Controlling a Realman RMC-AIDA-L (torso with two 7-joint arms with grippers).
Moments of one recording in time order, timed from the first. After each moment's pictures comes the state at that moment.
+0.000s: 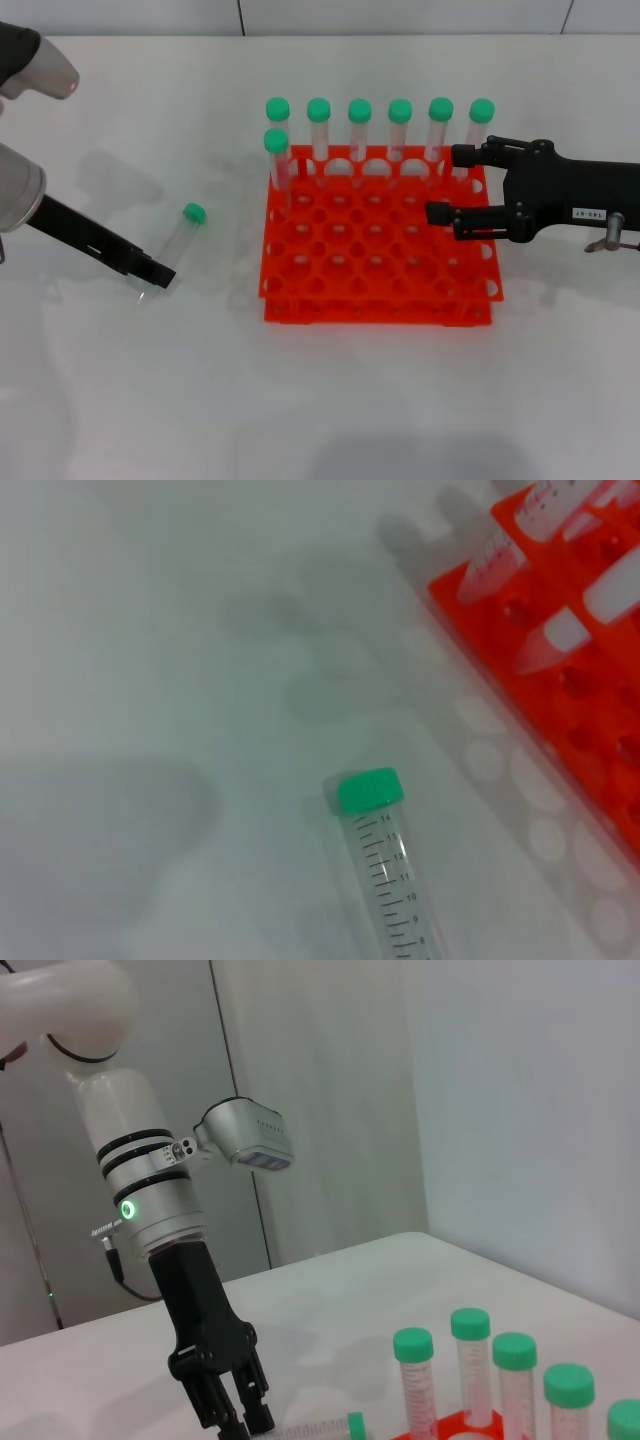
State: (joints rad) left arm -0.79 -1.97 0.80 0.67 2.69 1.49 -2.14; right arm 0.41 2.01 -1.26 -0.88 -1.53 -1.32 1.44
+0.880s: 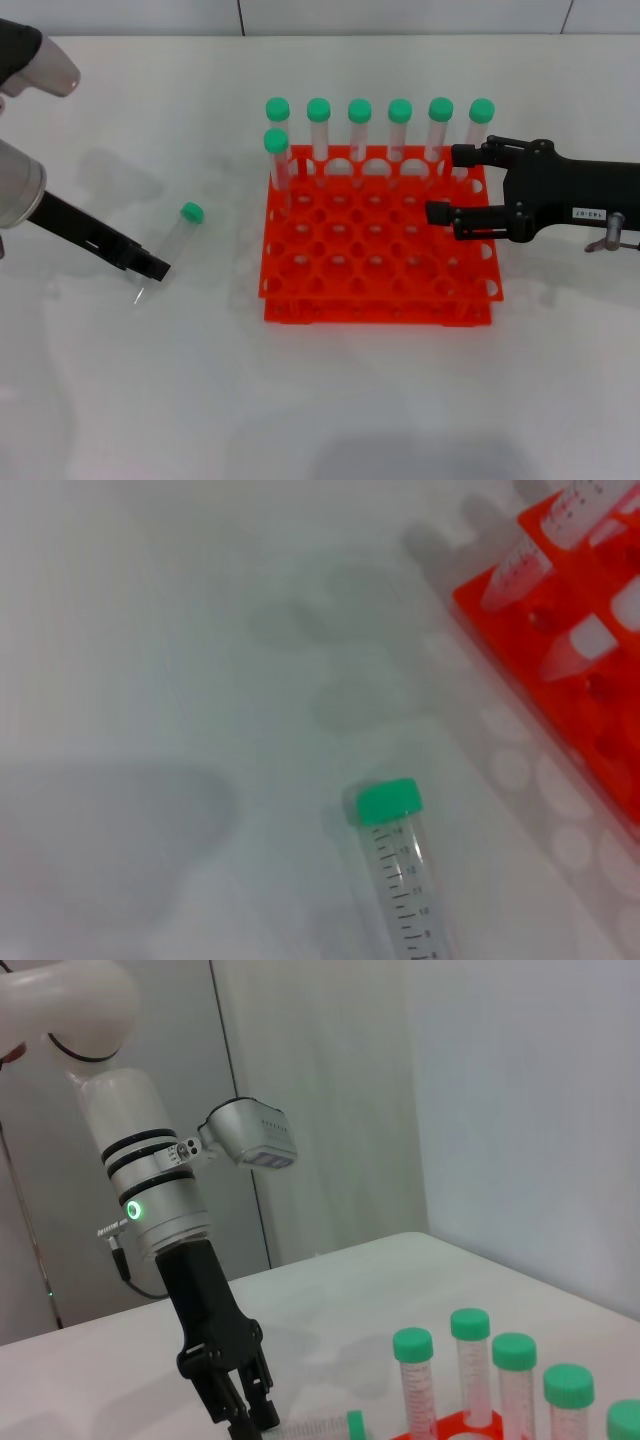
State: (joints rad) left arm -0.79 -1.97 0.82 0.67 2.69 1.46 -2.15; right arm 0.41 2.01 -1.26 -0.88 -1.53 -1.32 1.44
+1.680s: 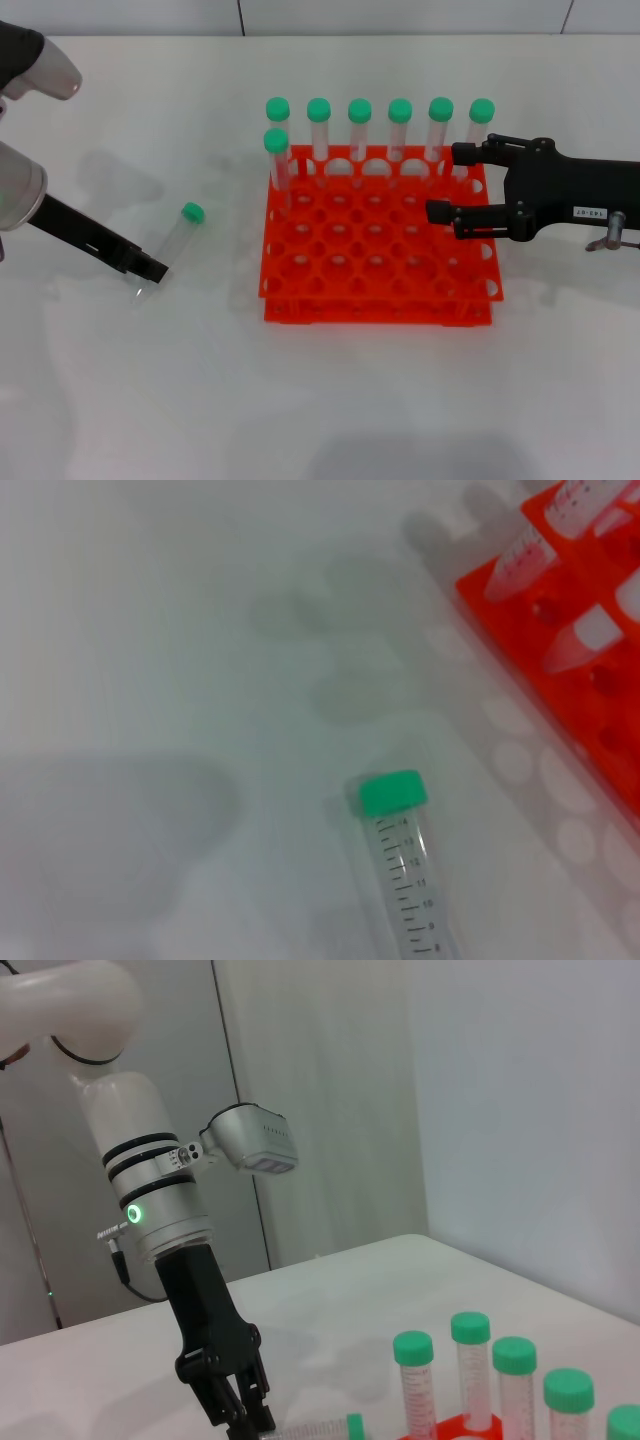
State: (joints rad) left arm -0.79 -1.97 0.83 0.67 2.69 1.46 -2.15; right arm 0.40 2.01 -1.26 -0.89 -1.53 -1.32 1.44
